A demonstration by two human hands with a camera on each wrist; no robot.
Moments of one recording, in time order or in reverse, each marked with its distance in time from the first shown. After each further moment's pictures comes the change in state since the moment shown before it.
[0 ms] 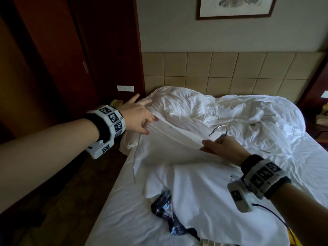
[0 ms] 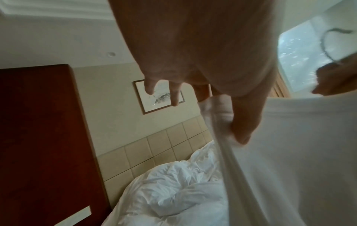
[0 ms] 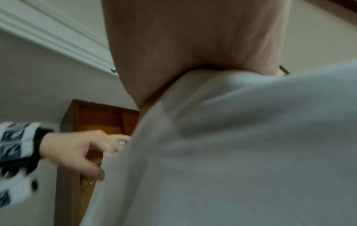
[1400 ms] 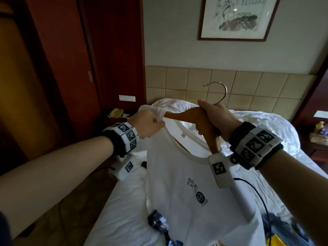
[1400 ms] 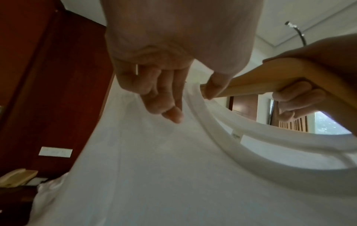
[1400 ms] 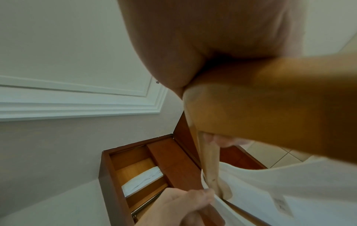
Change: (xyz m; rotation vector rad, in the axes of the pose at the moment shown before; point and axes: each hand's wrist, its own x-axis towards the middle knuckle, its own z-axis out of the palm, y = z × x) left_hand -0.012 0.033 -0.007 -0.621 0.387 -0.478; right_hand -0.010 -0.131 -0.041 0.529 0.002 -0.096
